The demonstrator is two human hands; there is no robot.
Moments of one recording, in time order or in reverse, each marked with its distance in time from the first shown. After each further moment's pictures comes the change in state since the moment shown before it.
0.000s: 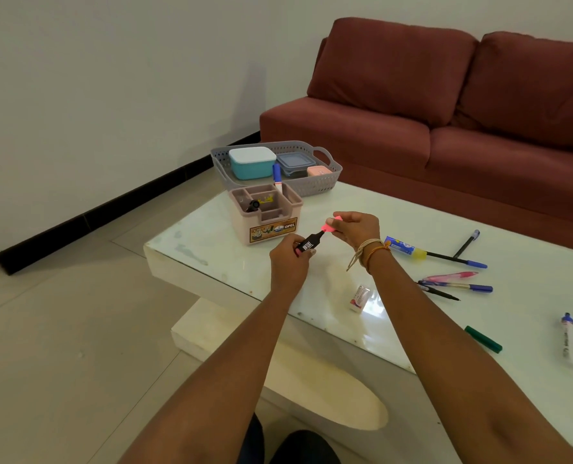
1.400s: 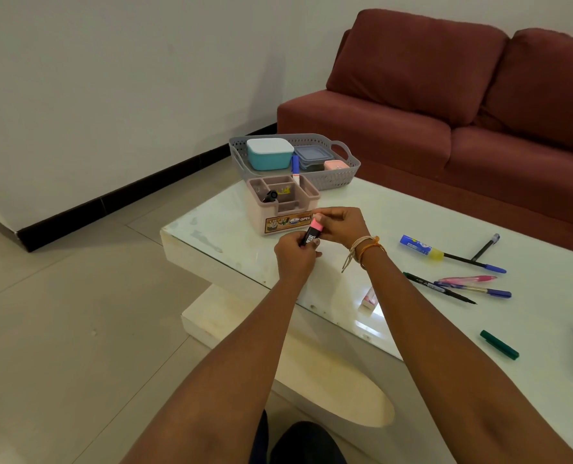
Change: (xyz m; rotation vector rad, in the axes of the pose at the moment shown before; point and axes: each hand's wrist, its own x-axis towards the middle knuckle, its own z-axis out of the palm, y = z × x) left_hand 0.007 -0.009 -0.007 -0.118 0.075 -0.141; right_hand -0.004 0.008 0.041 -0.207 -0.268 -0.104
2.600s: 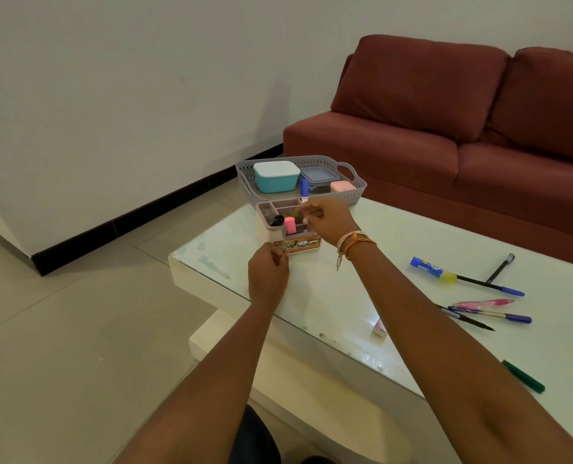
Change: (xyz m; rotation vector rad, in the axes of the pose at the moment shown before) left_hand 0.030 -0.012 -0.053 0.283 0.146 0.119; right_hand 0.015 -0.070 0.024 -0.589 -0.045 -0.333
